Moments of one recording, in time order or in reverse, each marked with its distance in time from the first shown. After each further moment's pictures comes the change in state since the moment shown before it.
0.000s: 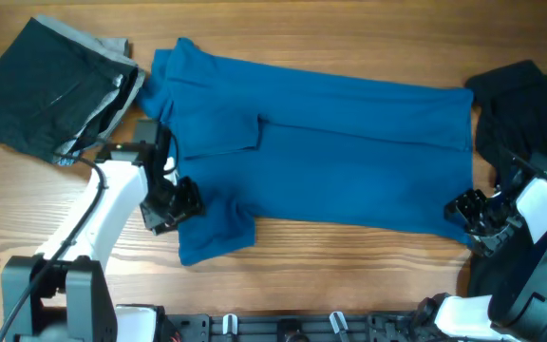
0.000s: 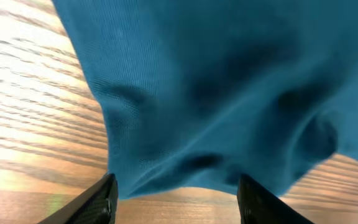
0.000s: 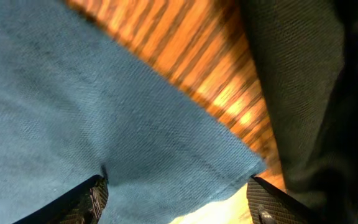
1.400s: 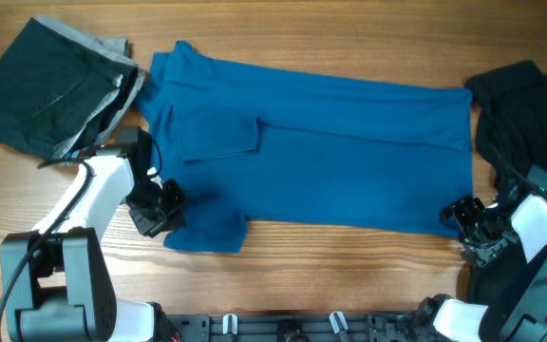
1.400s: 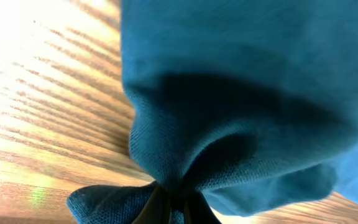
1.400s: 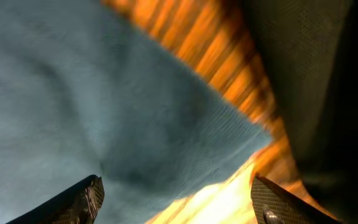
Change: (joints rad) left arm 0.131 0.093 -0.006 -0.002 0.051 -0.068; right arm -0.018 -0.095 -0.110 0.064 -0.039 0.066
